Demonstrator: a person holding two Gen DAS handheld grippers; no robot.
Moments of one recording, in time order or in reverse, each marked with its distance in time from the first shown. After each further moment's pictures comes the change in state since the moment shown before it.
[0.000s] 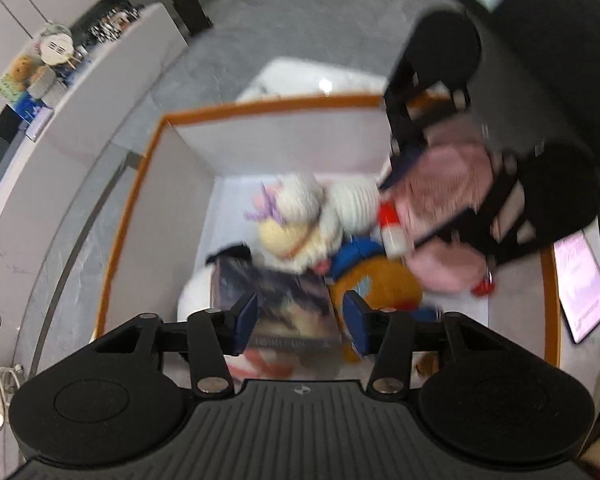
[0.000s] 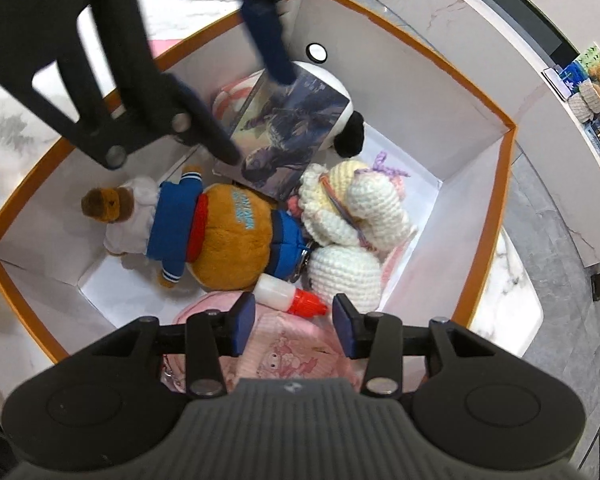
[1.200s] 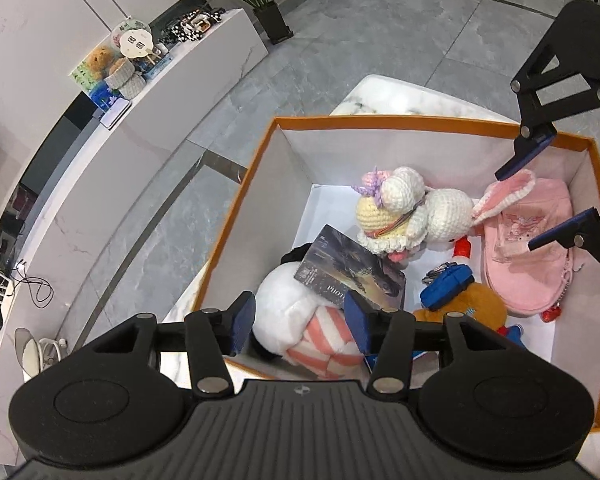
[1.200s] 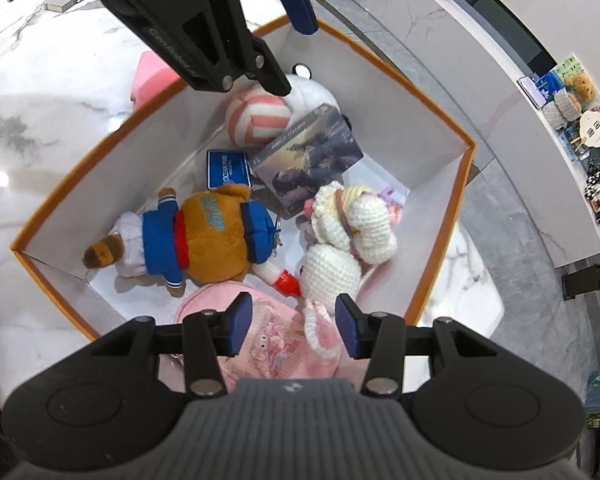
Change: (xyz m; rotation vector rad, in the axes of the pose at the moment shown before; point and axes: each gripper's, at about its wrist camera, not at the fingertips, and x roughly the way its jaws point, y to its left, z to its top) left arm -0.017 0.024 -0.007 -0.124 -0.066 0.218; right arm -0.051 0.014 0.001 -0.018 0.010 -0.090
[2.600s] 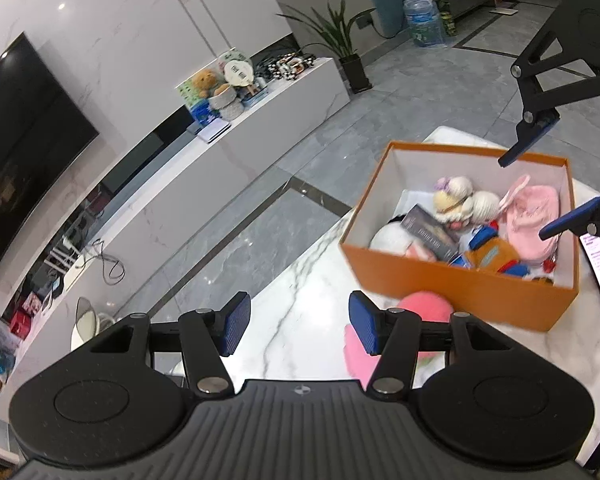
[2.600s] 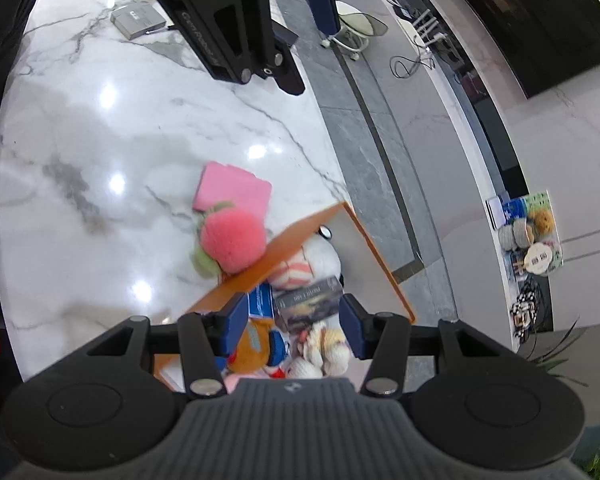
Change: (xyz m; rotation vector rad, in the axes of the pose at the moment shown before) left arm -0.161 0.073 -0.124 -0.153 -0.156 0.162; right arm -0.114 0.114 0.127 -0.307 -0.054 -0.194
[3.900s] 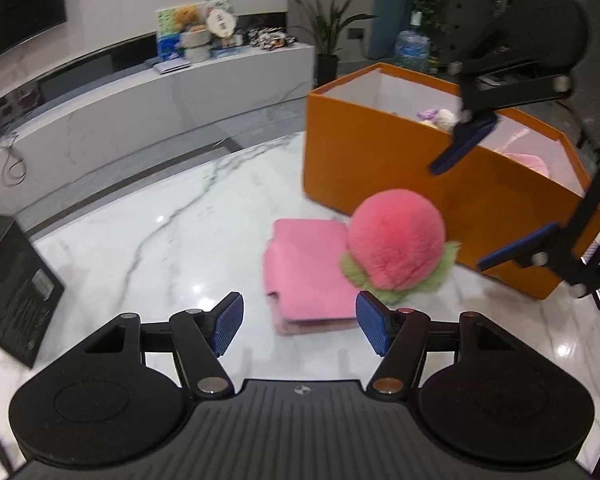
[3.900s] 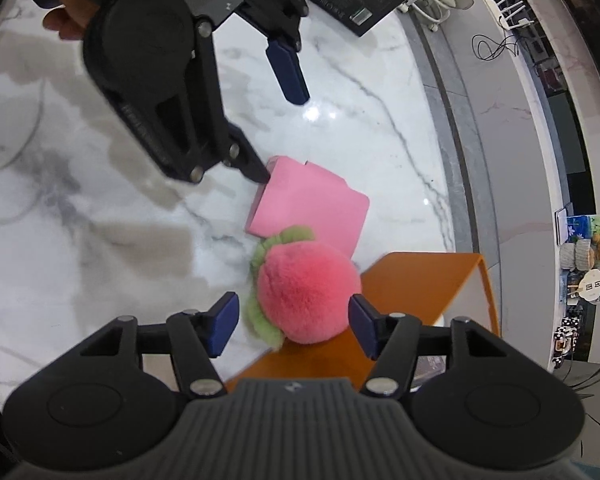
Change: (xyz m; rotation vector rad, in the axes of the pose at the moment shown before) left arm 0.121 0.002 -0.149 -0.291 -0.058 -0.324; right arm 0.145 0.067 0.063 -0.117 0.135 0.134
